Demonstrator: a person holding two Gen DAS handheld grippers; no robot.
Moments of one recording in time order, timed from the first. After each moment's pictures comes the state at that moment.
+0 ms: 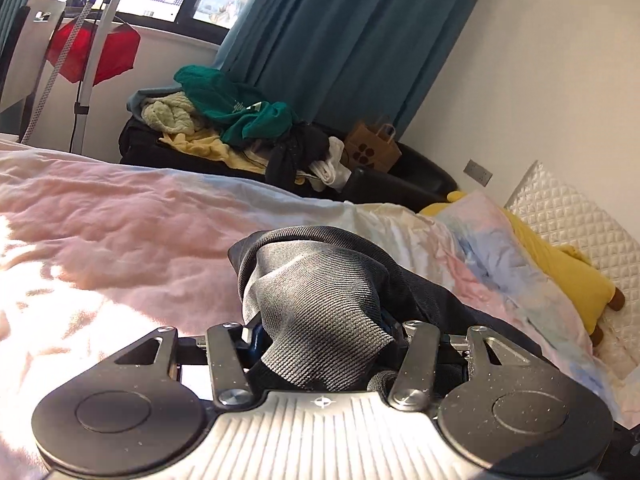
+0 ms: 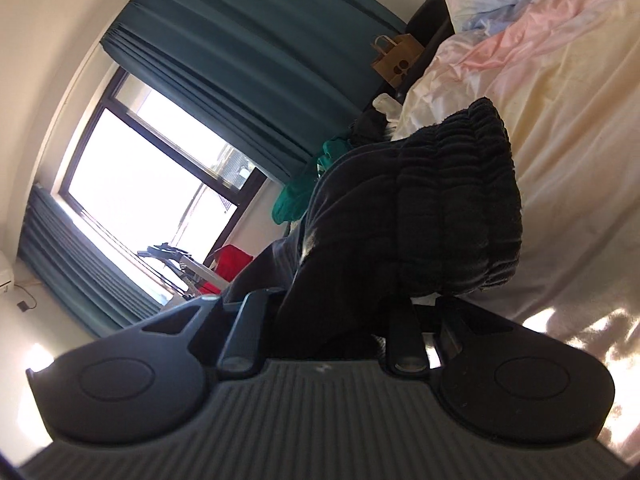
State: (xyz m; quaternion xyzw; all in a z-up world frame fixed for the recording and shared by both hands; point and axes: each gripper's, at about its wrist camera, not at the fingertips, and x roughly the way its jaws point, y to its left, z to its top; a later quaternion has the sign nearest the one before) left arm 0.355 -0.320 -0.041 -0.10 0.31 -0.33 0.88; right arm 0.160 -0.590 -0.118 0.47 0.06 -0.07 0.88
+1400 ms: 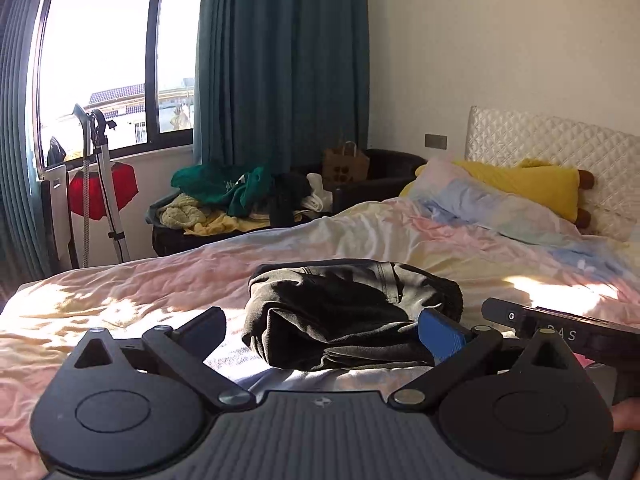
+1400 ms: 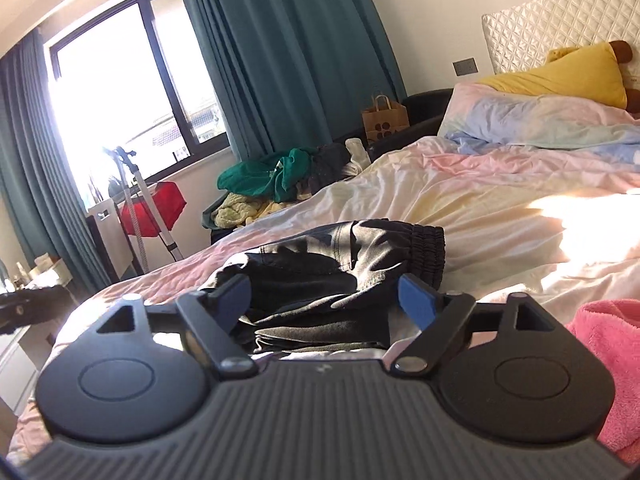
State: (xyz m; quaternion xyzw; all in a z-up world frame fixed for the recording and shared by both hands) left arm 0.037 -0.187 0.069 0.09 0.18 -0.33 0.92; right arm -0.031 -0.411 0.008 0.22 0.11 -0.19 0.95
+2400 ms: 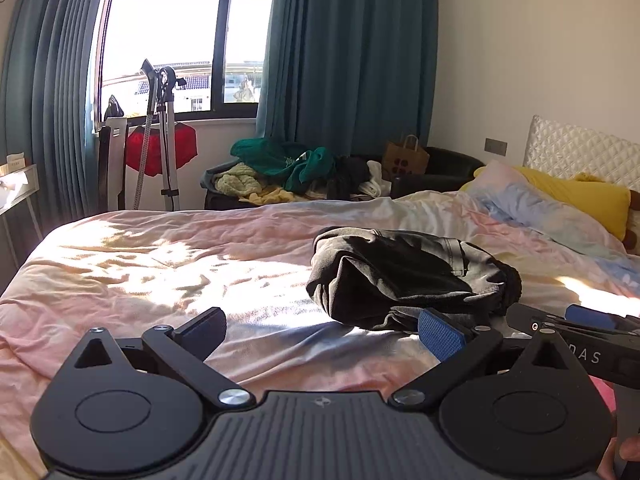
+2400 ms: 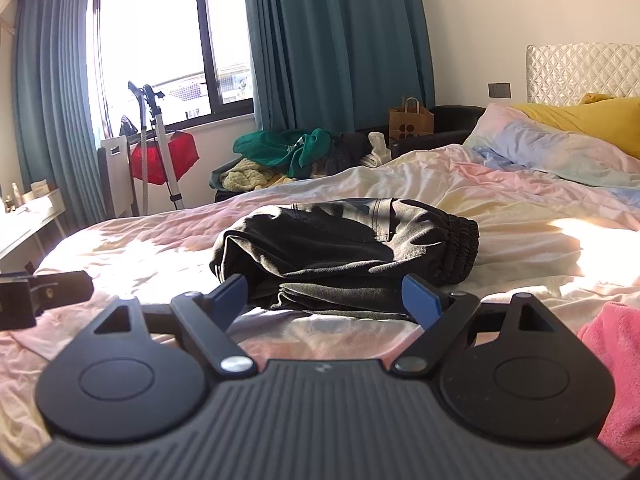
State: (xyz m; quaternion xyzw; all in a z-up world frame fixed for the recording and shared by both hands) left arm 0.055 -0.129 0.025 0.04 0.21 -0.25 0.94; right arm -0.007 -0.338 -0.013 0.11 0.15 -0.18 0.97
